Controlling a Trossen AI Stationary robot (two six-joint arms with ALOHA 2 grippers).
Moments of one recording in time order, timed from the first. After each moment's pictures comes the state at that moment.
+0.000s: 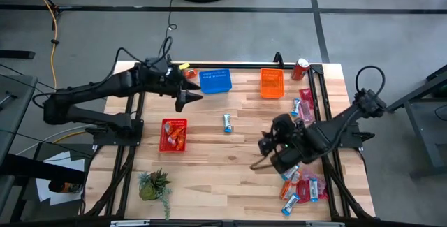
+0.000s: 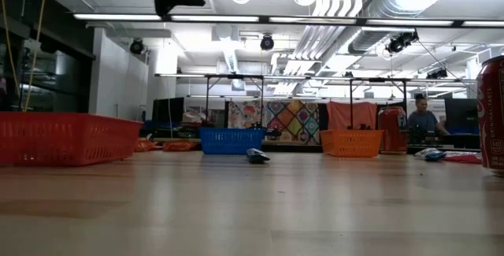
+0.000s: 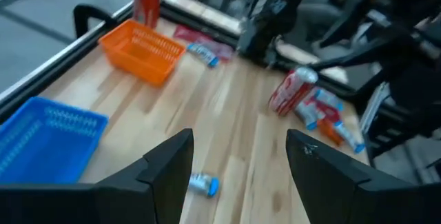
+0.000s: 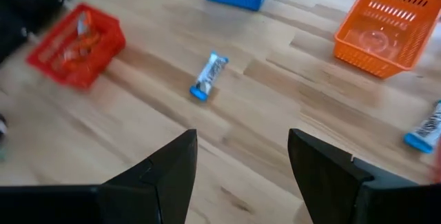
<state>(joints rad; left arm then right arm) 0.31 1.06 1.01 -0.38 0.22 -0.26 0.55 1.55 1.55 -1.38 0.73 1.56</state>
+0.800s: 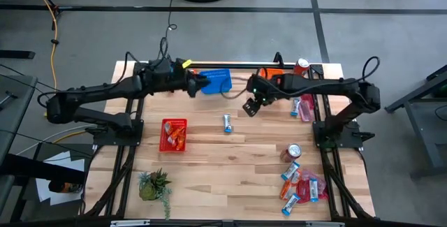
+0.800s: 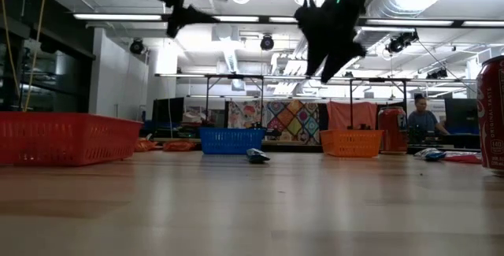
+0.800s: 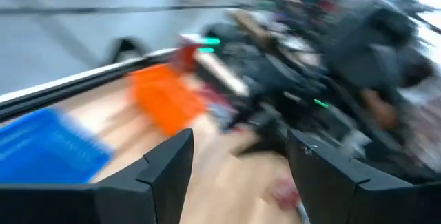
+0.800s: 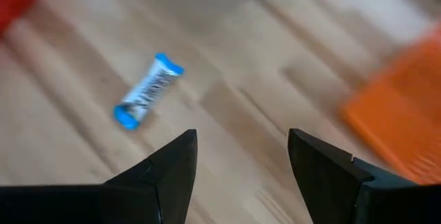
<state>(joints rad) 0.37 1.12 0.86 0.00 0.04 -0.60 -0.22 1.54 1.25 -0.81 0.09 0.52</state>
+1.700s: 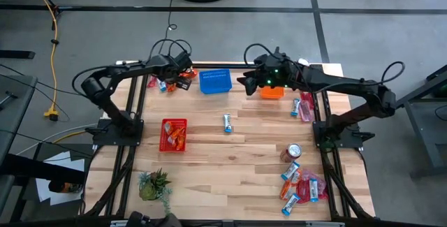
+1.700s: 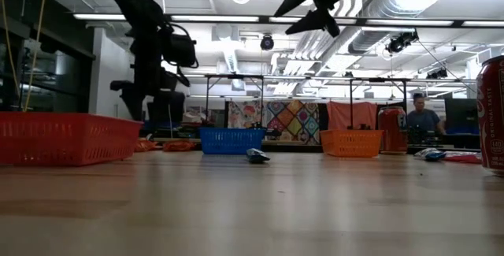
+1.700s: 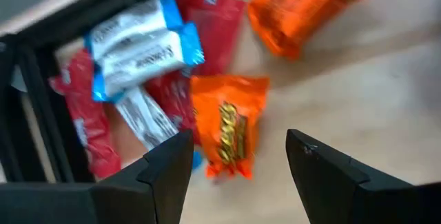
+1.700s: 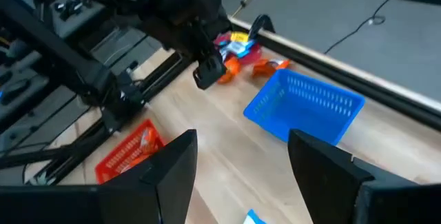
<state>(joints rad) 0.74 1.63 1.04 -0.80 -0.35 -0.44 -0.31 1.35 1.19 -0.30 0.06 0.51</state>
